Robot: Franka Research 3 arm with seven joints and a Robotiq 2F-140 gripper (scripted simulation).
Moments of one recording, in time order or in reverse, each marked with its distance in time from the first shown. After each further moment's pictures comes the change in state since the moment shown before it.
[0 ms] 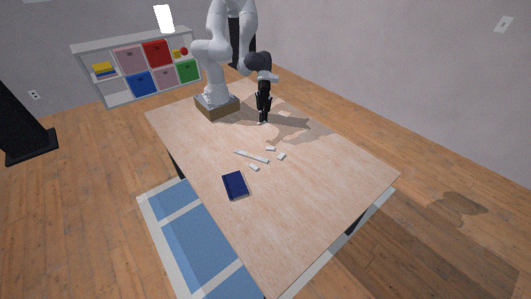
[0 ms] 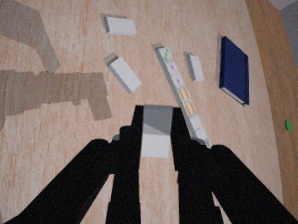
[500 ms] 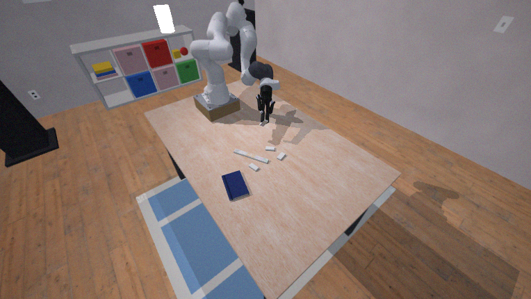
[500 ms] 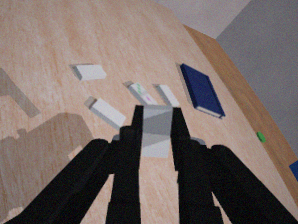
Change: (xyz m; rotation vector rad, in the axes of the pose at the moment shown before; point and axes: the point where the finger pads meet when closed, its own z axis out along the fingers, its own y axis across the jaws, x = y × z) arm 0.002 -0.012 -0.001 -0.217 0.248 0.243
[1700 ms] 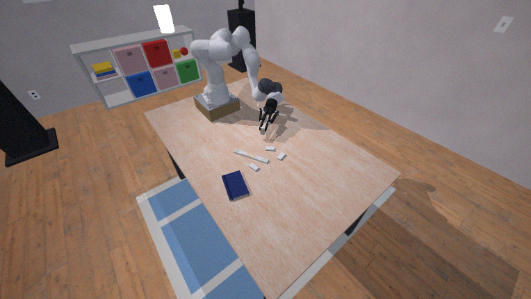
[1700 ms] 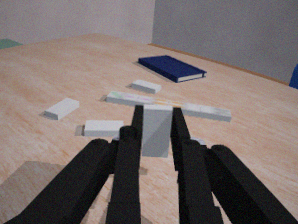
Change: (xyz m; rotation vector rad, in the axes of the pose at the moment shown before) arm -0.048 -0.024 0.027 -0.264 0.125 0.602
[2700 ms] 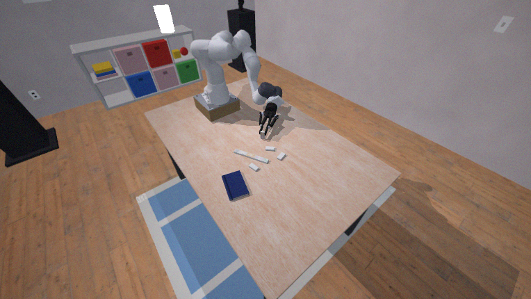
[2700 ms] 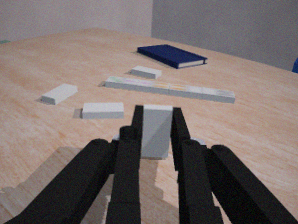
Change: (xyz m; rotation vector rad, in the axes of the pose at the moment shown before) arm -0.030 0.000 0.006 -0.005 0.000 0.027
